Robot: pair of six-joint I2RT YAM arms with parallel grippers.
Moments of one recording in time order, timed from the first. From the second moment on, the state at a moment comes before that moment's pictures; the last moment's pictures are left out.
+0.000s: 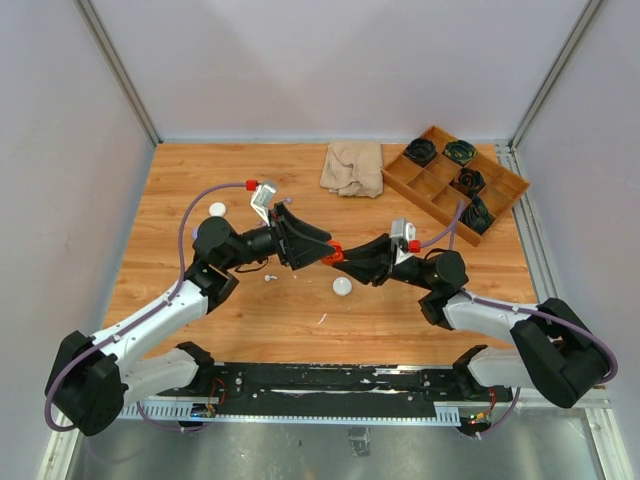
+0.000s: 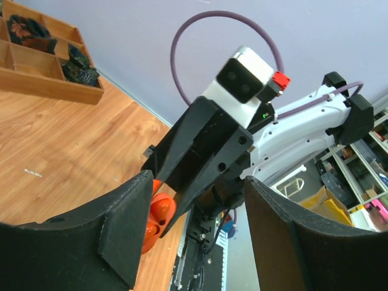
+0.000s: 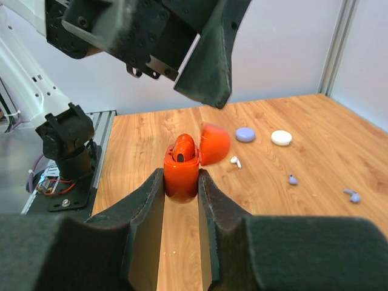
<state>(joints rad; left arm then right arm) -0.58 1.06 0.63 0.64 0.67 -0.79 0.62 1.26 0.35 1.32 -0.74 0.29</state>
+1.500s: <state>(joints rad) -0.55 1.00 0.58 0.61 0.77 -0.75 0.62 1.16 0.38 0.89 -0.75 0.23</state>
